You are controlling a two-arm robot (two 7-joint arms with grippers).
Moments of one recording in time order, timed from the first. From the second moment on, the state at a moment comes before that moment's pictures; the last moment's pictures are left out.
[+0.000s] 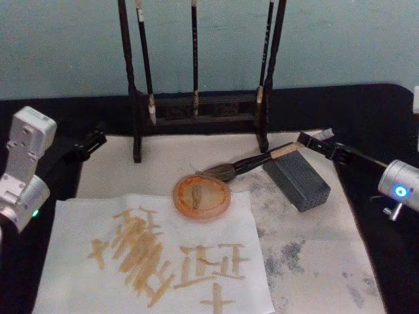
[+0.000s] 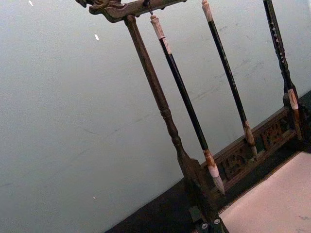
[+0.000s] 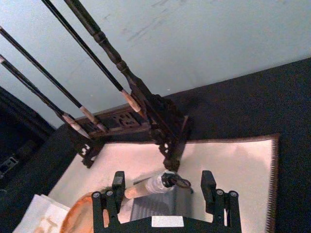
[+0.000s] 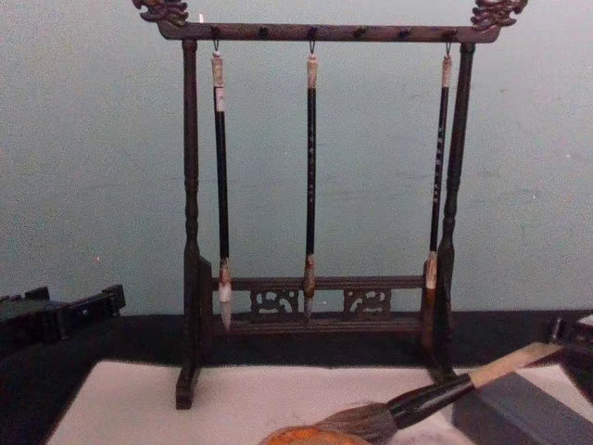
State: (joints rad) left arm -0.20 0.60 0.45 -1.41 -0.25 -0.12 0.03; right arm 0.36 0.58 -0.46 -1.16 1.11 0.24 0.48
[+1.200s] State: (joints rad) left arm -0.20 0.60 0.45 -1.41 -0.25 -0.12 0.03; right arm 0.09 0.73 -0.40 -1.62 0.72 0.03 0.13
